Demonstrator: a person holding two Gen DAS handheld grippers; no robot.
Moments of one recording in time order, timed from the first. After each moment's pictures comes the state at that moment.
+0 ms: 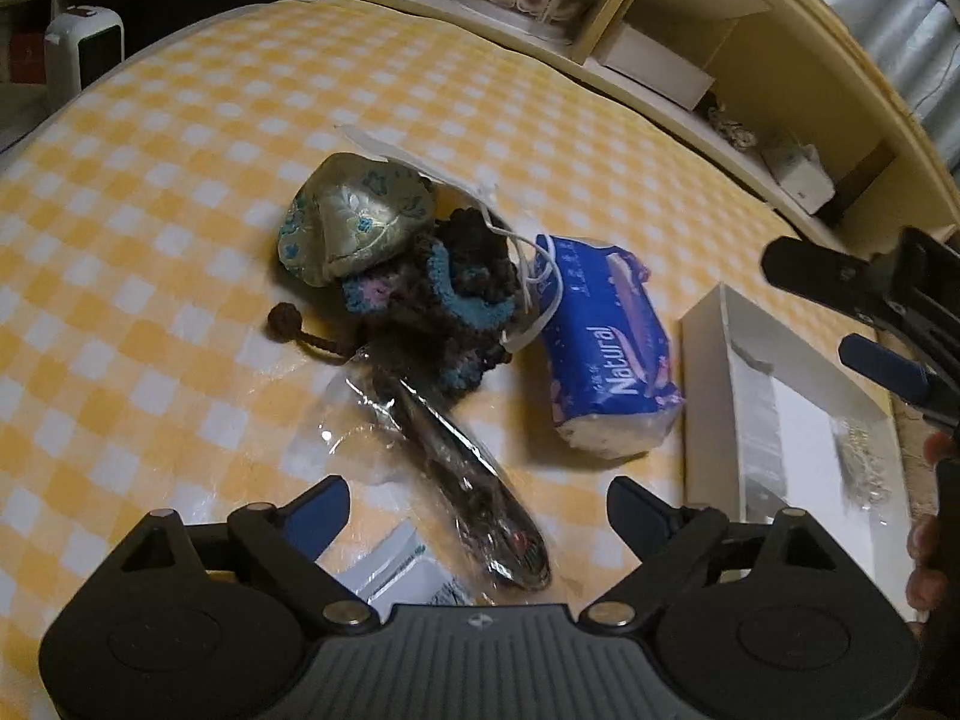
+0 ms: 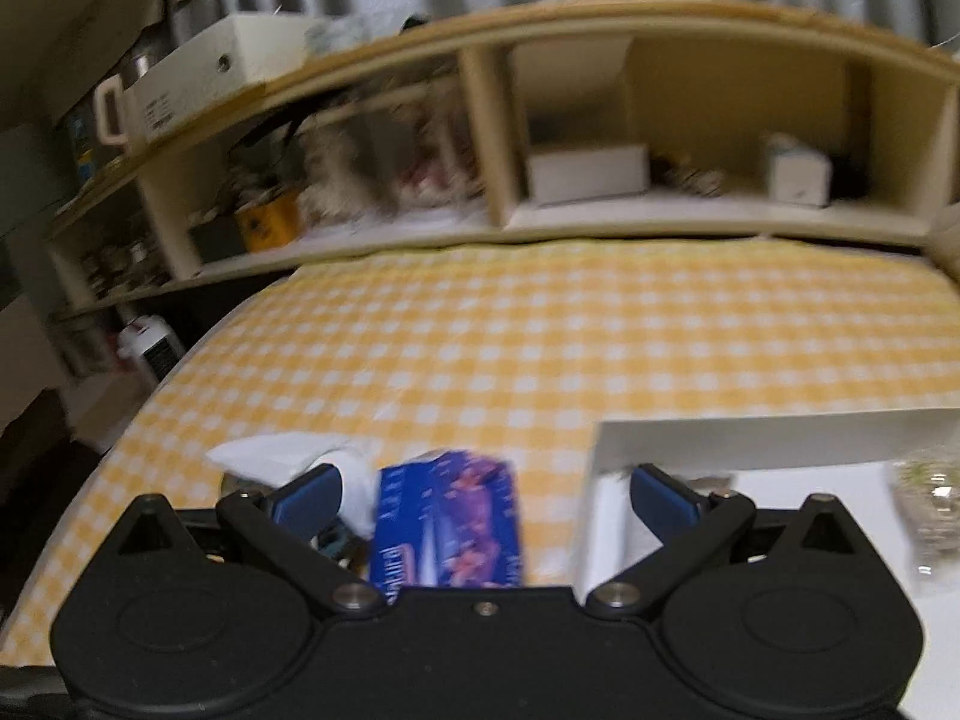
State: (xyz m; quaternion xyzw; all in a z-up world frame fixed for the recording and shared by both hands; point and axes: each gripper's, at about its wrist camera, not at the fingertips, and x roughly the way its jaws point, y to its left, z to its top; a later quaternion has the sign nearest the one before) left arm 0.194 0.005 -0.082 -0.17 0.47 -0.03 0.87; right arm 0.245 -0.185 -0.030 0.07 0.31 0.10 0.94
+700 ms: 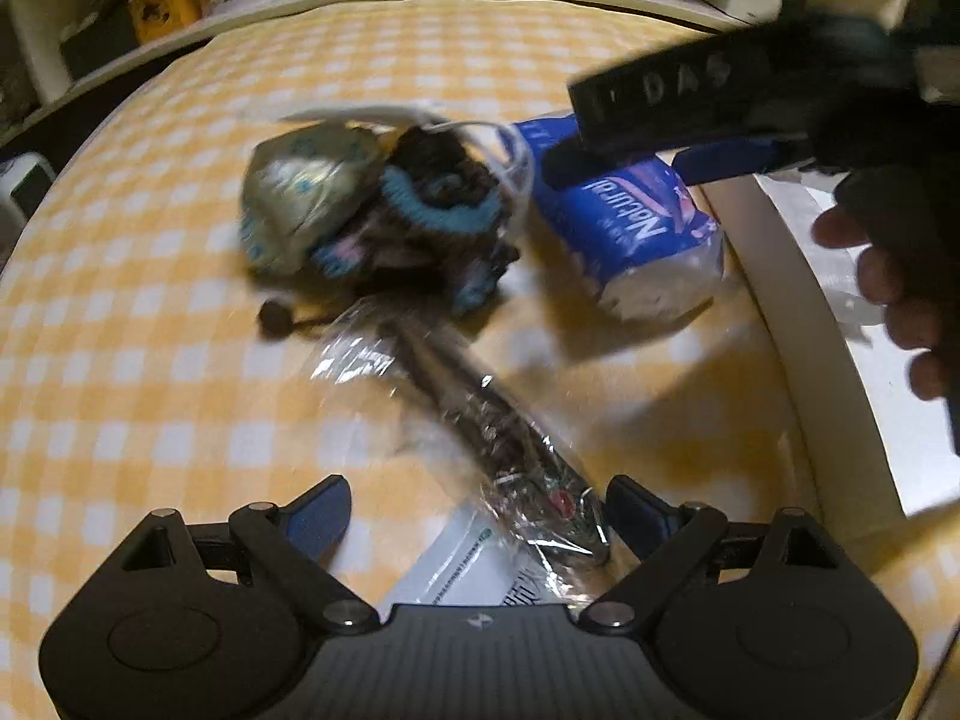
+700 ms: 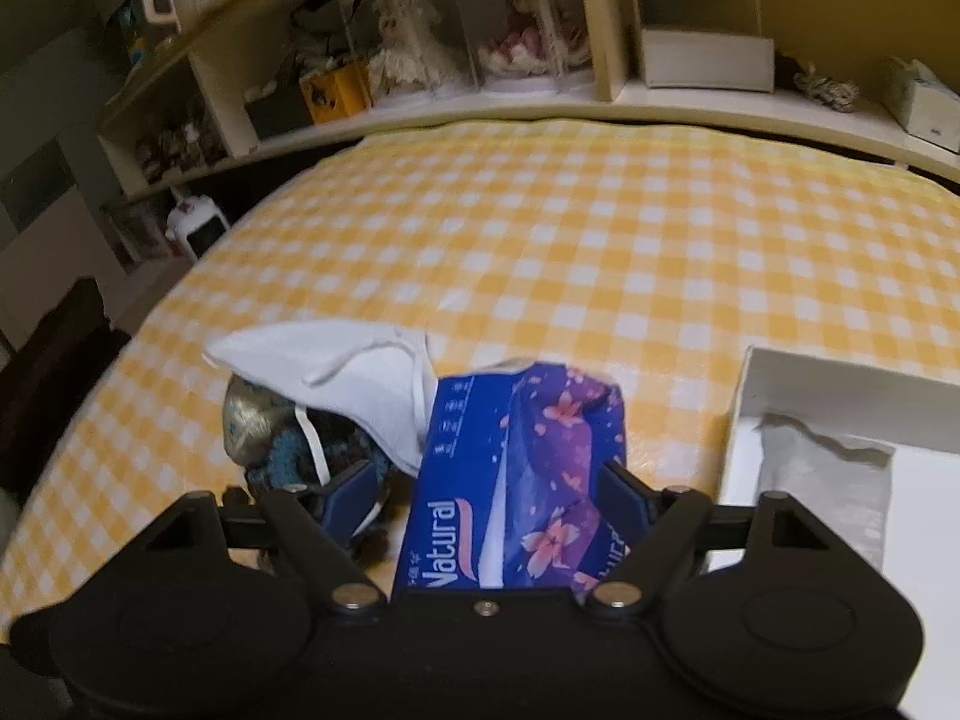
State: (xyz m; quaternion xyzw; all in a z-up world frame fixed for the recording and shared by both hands) left arm 0.184 -0.012 -0.107 0.03 0.50 -0.07 0.86; right arm 0.299 -0.146 -0.087 0.03 0.40 0.19 0.89
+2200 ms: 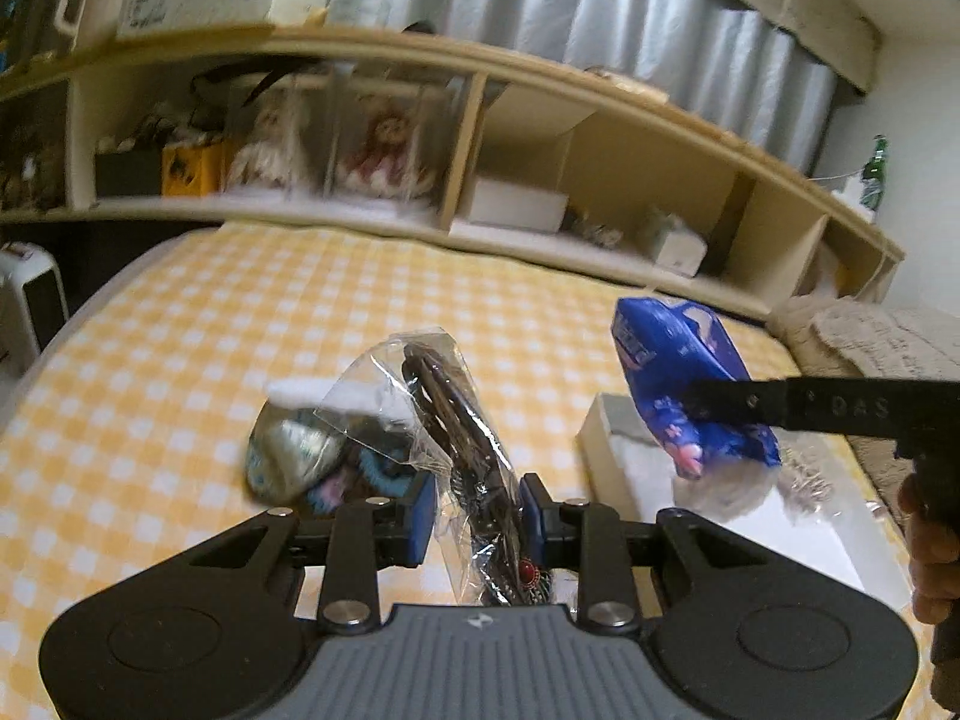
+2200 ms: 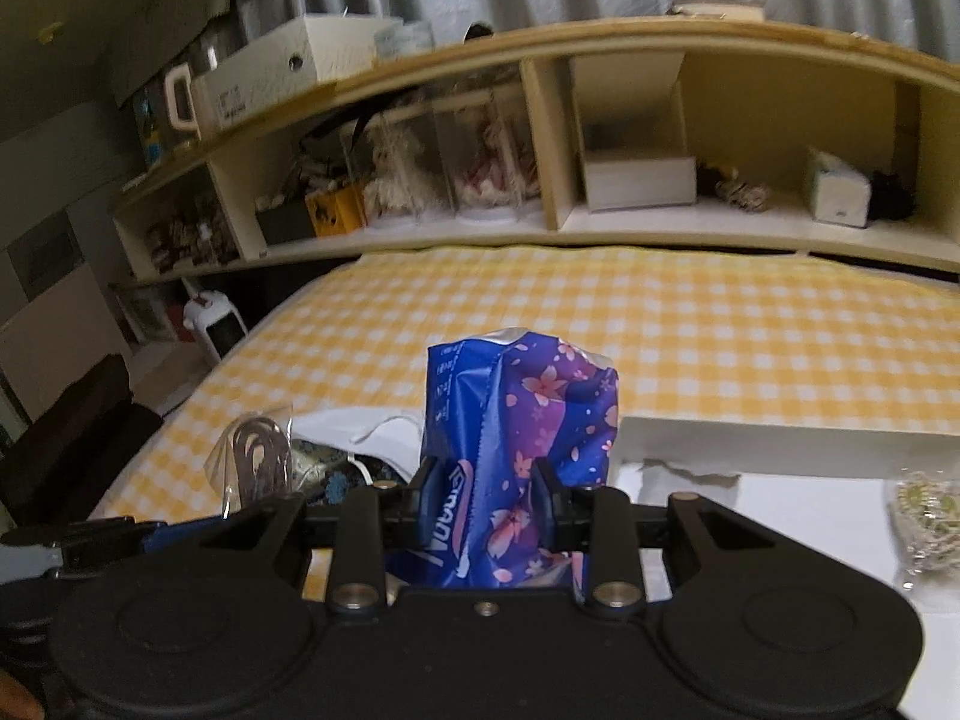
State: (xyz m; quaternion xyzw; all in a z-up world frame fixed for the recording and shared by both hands) left arm 0.150 -0.006 -0.005 -0.07 0.30 -0.12 0.94; right arm 0.206 -0.212 0.003 0.06 0.31 0.16 0.94
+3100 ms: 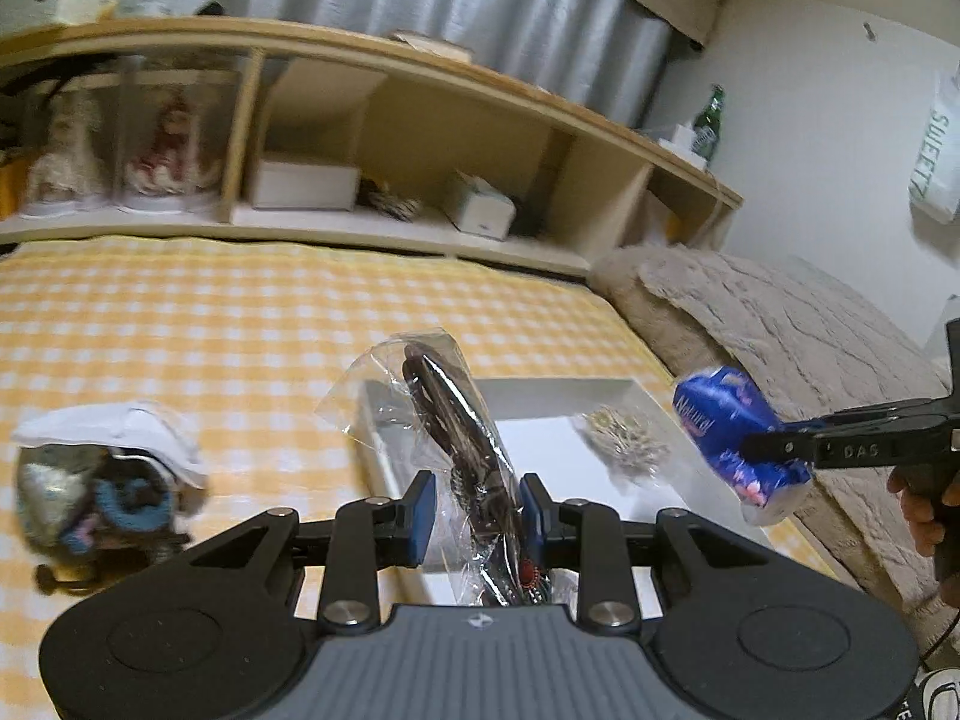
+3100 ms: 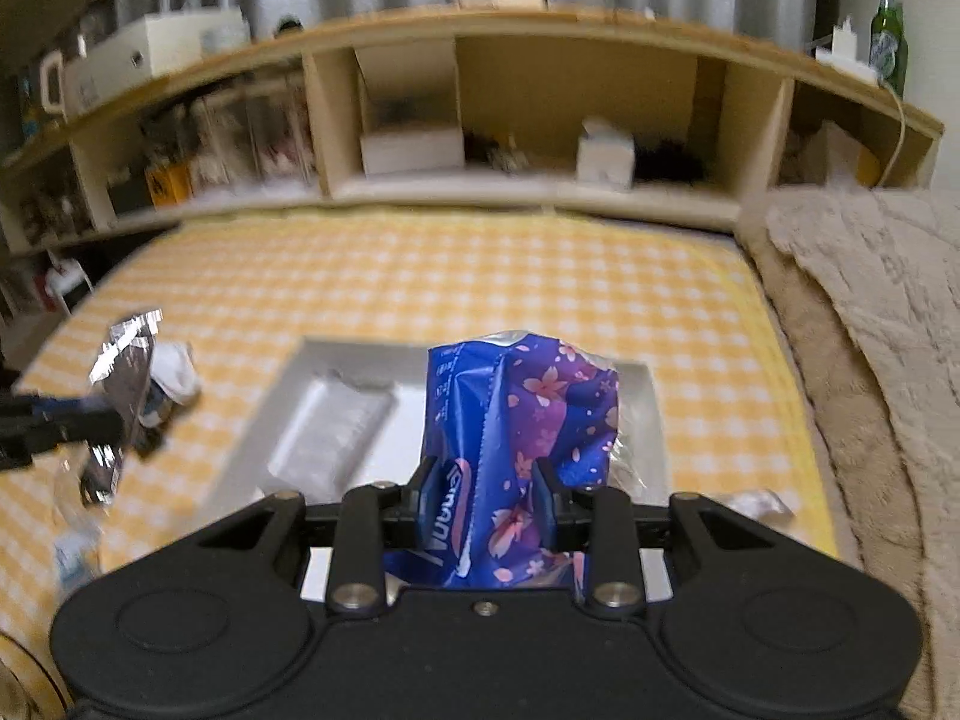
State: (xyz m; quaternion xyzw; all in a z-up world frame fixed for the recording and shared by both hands) left arm 0.165 -0.092 -0.012 -0.05 0.31 -0.30 0.90; right arm 0.139 -0.389 0.009 0.01 0.36 0.02 0.93
